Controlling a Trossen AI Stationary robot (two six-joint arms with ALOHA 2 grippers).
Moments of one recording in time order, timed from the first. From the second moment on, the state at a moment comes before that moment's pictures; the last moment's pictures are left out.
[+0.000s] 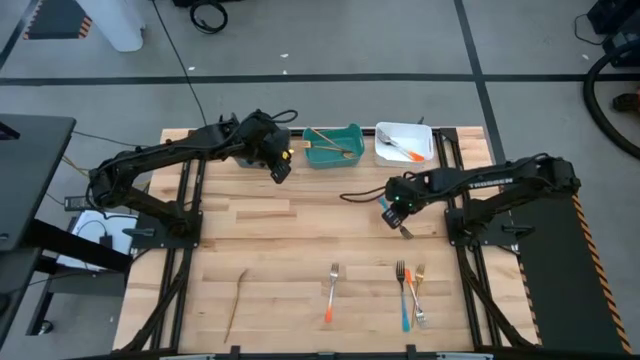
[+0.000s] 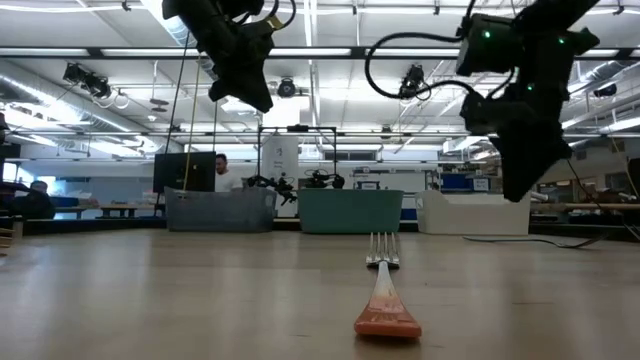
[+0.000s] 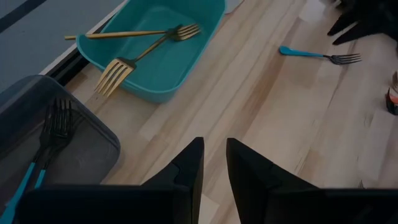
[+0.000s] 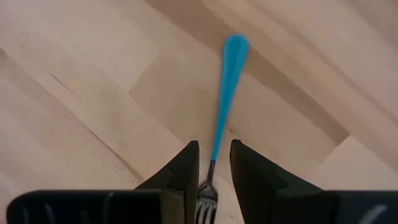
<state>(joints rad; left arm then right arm) 0.43 1.39 1.21 -0.65 0.04 -0.22 -0.12 1.21 0.68 -0.75 0.08 0.75</state>
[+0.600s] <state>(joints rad) 0.43 1.39 1.21 -0.64 0.04 -0.23 -0.06 1.38 0.60 -0.61 0.13 0.72</state>
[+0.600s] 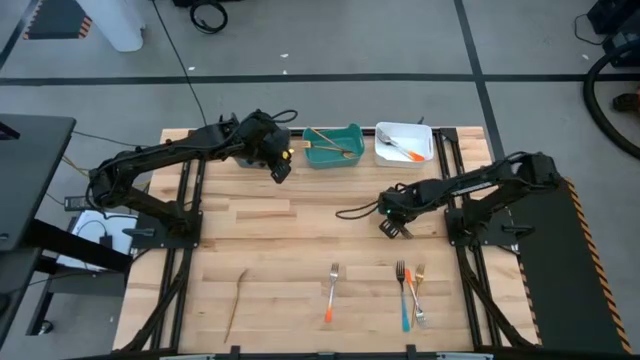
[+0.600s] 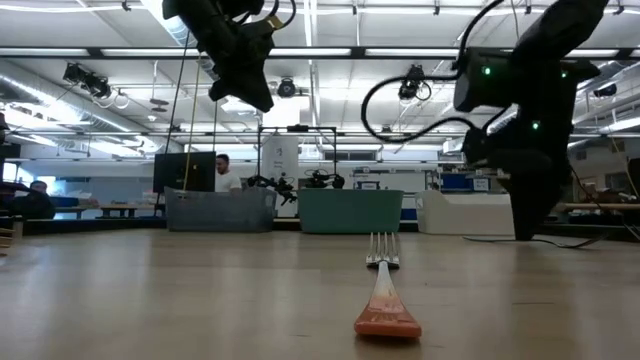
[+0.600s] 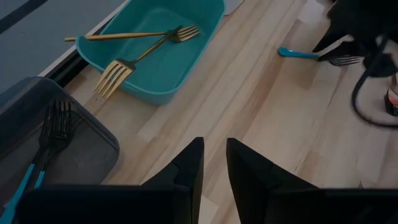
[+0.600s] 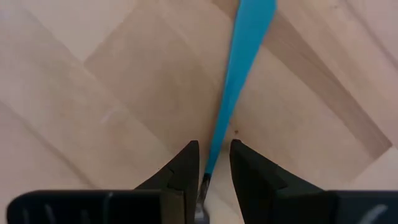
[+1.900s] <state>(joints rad) 0.43 1.39 1.21 -0.12 0.06 -0.59 -0.18 1.35 1.08 0.11 0.41 0.14</state>
